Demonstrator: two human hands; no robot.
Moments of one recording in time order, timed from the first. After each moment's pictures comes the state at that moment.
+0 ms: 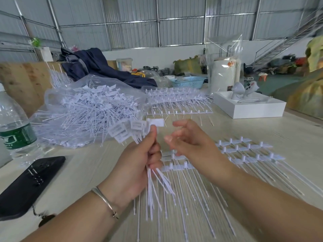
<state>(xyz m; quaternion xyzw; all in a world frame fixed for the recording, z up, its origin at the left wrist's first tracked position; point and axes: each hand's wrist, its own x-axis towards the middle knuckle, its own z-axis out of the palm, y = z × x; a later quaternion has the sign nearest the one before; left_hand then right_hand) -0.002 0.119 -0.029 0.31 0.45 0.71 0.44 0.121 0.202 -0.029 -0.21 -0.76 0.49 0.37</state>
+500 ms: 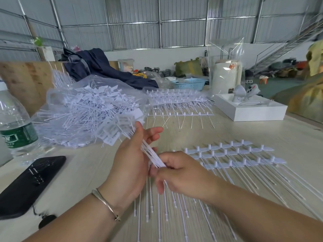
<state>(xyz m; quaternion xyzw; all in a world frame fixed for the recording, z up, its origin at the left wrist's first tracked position) -0.001 0.116 -0.028 0.33 0.47 0.76 0.32 0.112 0.179 -0.043 -0.14 -0.83 0.51 0.19</state>
